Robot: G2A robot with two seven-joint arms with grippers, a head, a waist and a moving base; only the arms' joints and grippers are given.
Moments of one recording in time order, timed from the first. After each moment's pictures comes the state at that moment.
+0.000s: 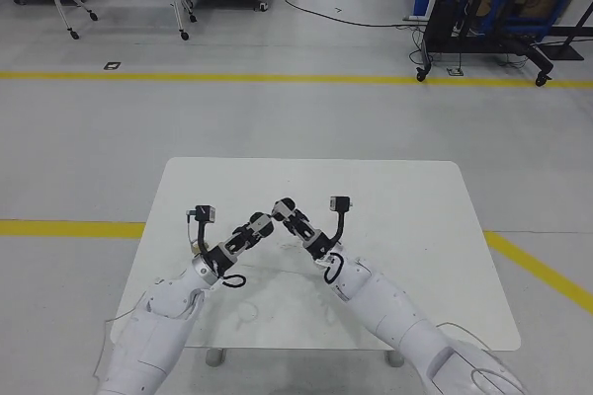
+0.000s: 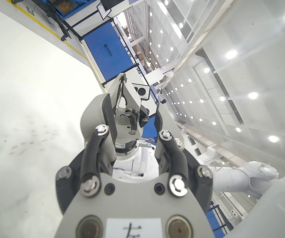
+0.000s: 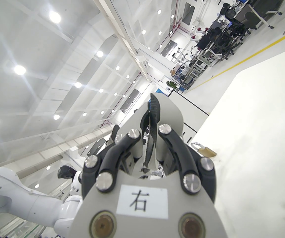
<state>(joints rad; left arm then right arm) 1.31 -1.23 -1.23 -1.31 -0.19 -0.66 -0.58 -0.96 -1.53 0.75 -0.69 0.02 -1.01 -0.05</state>
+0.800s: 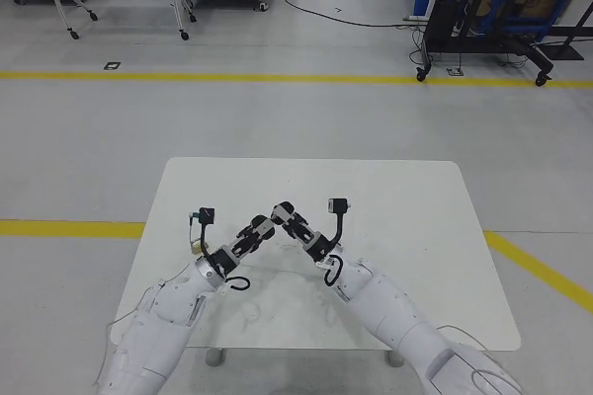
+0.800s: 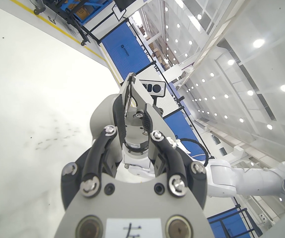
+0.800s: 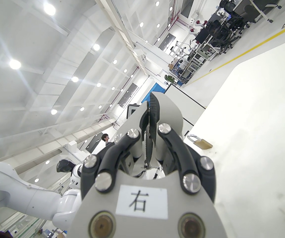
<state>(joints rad) 1.34 -1.23 -1.22 -1.35 0.02 -0.62 -0.45 -0.98 -1.54 0.81 -0.69 0.01 -1.01 0.04</state>
